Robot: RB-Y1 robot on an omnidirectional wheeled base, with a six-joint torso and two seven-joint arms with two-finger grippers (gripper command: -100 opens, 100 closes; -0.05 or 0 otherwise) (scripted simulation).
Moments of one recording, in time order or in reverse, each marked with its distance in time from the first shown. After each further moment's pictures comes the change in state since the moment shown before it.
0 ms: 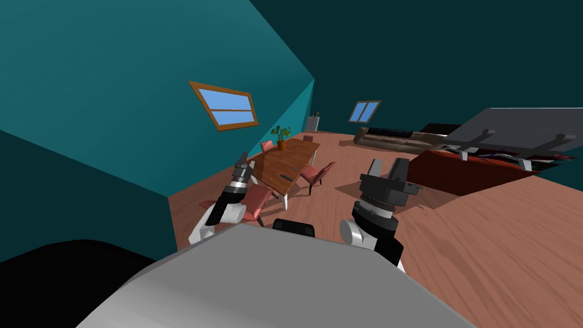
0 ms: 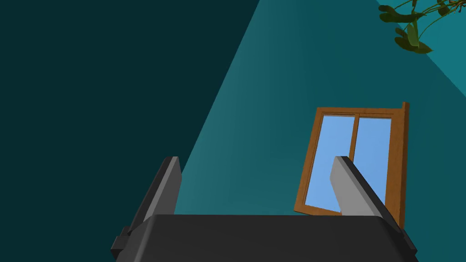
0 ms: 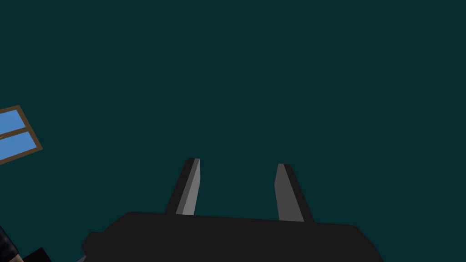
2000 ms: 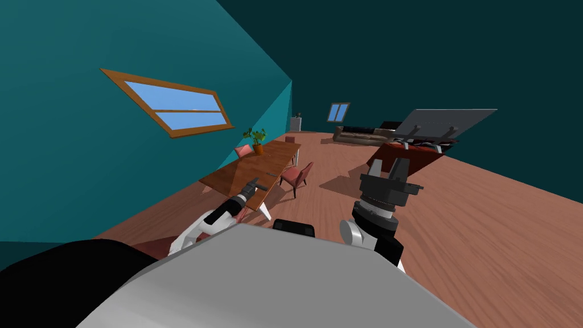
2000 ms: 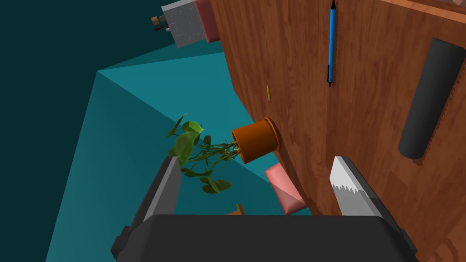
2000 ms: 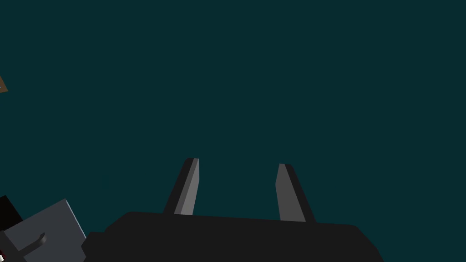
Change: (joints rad) left arm 0.140 0.299 -0.081 0.104 0.154 0.480 0.024; right arm 0.000 0.000 0.000 0.000 0.000 0.000 0.000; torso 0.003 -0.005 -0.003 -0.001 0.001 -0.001
